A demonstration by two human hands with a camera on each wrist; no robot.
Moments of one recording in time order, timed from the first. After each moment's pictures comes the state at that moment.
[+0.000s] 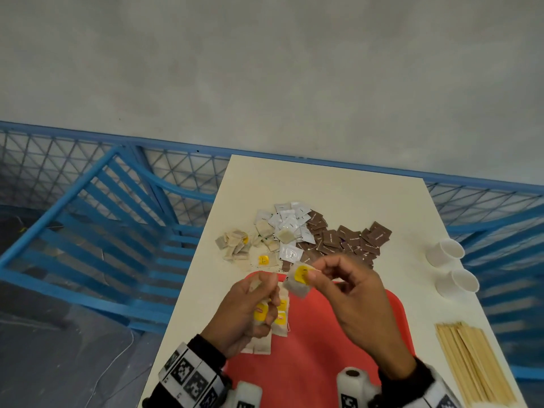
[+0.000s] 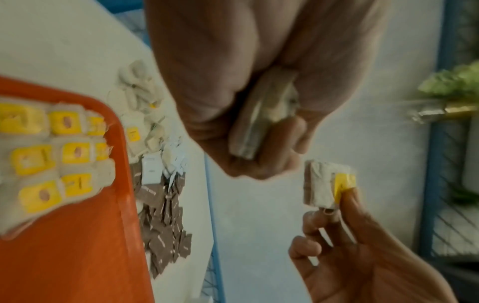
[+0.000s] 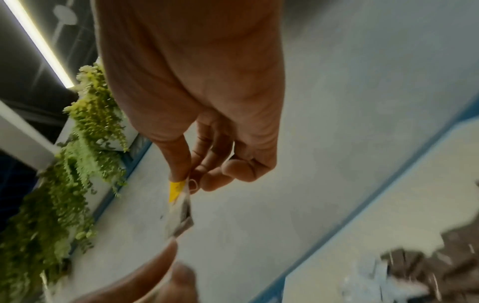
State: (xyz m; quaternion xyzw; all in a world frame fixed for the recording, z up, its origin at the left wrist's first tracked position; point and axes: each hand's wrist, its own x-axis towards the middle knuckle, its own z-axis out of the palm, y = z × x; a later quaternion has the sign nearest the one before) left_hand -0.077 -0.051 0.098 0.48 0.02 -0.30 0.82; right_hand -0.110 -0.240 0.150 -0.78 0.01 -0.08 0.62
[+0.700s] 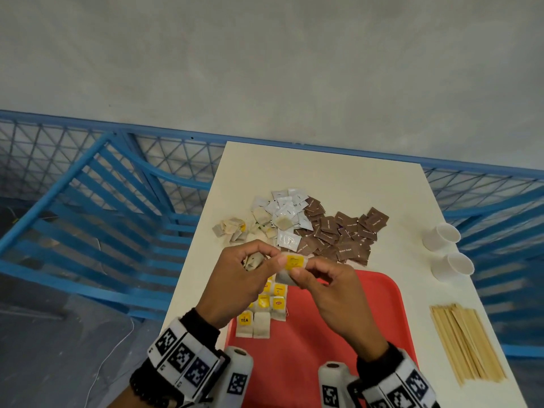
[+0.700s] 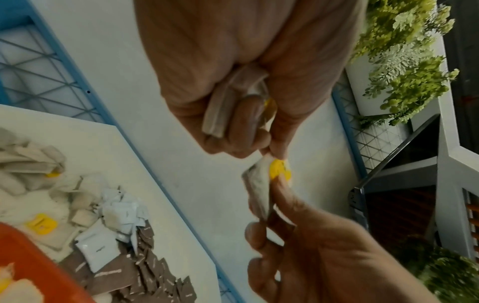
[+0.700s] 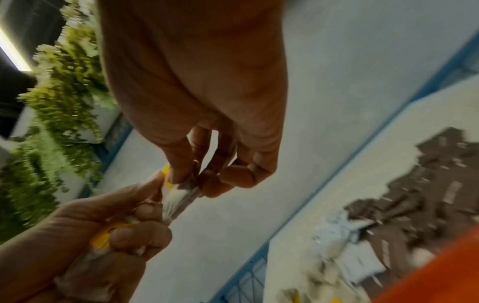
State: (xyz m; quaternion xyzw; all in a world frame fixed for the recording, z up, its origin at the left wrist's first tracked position) left_hand -0.064 -0.047 0.122 0.71 -0.07 -0.13 0.69; right_hand -0.108 -0.228 0.116 -0.79 0.00 -0.02 0.61
